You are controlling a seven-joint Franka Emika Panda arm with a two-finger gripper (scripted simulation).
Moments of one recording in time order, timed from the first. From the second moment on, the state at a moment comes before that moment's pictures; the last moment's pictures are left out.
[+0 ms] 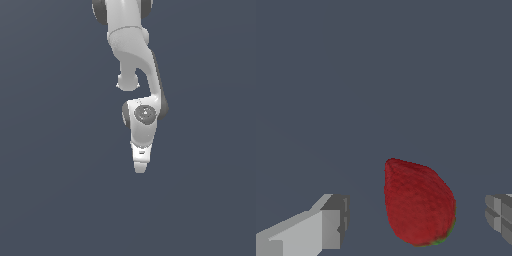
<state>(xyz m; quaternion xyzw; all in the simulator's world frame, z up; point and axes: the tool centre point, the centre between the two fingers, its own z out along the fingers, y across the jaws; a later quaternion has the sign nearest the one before) 0.019 0.054 0.036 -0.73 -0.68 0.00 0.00</state>
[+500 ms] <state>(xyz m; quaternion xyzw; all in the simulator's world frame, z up) 0.020 0.054 0.023 -0.73 -0.68 0.00 0.00</state>
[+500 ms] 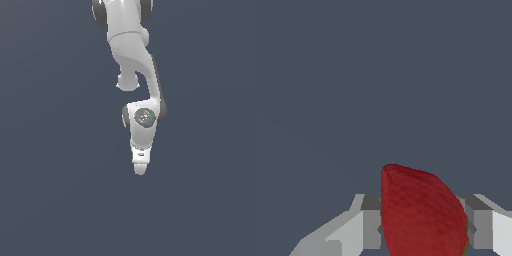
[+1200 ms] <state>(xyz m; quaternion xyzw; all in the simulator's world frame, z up) 0.034 0.062 0.044 -0.72 -0.69 -0.02 -0.01</state>
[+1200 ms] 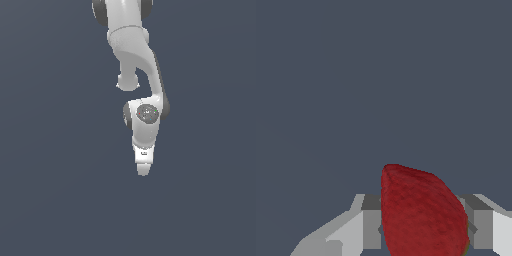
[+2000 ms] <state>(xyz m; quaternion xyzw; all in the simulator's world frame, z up) 0.106 0.144 0.262 -0.59 -0.78 -0.17 -0.08</state>
